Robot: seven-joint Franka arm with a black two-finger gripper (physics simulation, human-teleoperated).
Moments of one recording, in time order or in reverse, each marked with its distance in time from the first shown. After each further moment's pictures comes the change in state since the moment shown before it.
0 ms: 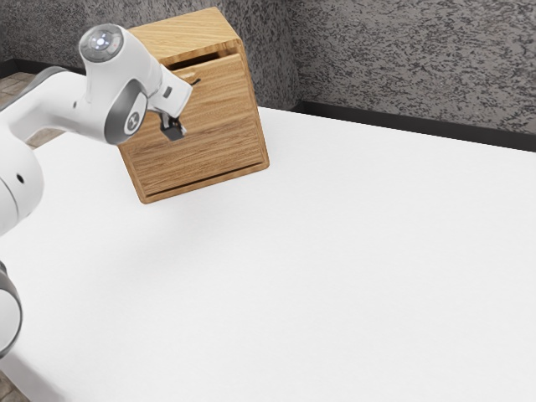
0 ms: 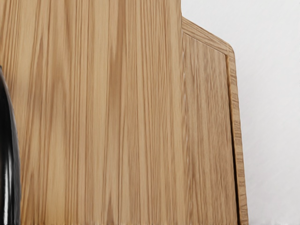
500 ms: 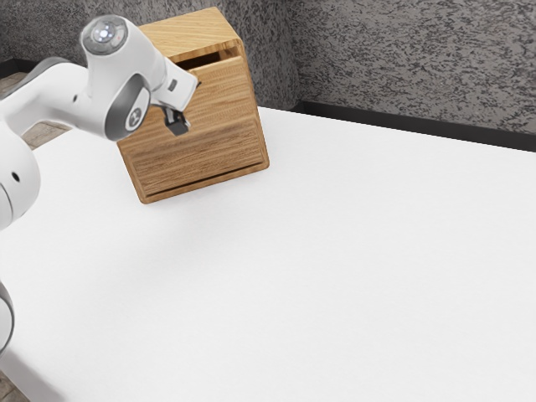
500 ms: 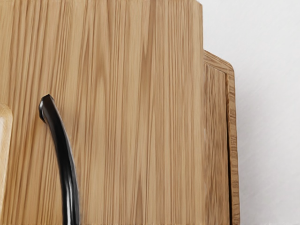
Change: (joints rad) arm -0.066 -0.077 0.059 -0.071 0.003 0.002 -0.079
